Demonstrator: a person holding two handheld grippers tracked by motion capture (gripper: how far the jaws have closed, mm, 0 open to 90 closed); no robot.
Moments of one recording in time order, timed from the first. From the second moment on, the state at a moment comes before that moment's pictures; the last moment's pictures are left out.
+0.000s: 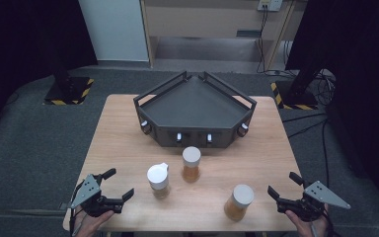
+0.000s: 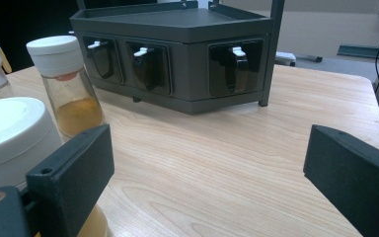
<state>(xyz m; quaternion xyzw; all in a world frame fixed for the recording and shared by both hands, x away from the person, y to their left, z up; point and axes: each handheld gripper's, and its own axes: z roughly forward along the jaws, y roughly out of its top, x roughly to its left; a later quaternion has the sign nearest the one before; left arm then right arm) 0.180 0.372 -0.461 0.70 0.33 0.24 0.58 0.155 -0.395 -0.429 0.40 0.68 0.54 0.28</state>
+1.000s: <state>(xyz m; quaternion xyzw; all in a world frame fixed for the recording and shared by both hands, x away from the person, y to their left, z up) 0.195 0.357 -0.401 0.72 0.31 0.20 0.58 0.157 -0.396 -0.429 0.41 0.69 0.53 0.28</state>
